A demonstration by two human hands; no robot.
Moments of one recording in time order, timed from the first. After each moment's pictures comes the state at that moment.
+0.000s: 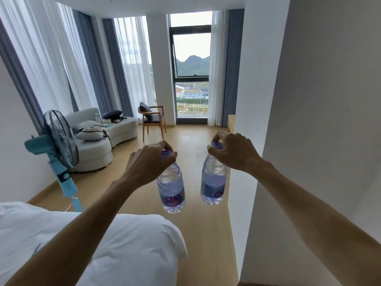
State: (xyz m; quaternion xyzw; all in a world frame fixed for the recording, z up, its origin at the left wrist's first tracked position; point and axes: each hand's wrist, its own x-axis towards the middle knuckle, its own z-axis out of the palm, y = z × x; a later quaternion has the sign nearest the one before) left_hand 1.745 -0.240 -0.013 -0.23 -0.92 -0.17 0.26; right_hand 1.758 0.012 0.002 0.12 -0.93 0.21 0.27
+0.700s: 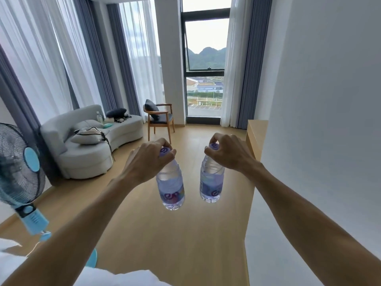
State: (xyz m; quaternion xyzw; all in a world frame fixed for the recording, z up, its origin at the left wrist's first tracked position) left_hand 1.330 -0.190 -0.011 -0.18 -0.94 -0.19 0.24; right_hand 1.300 0.055 -0.018 0.16 -0.93 0.22 0.24
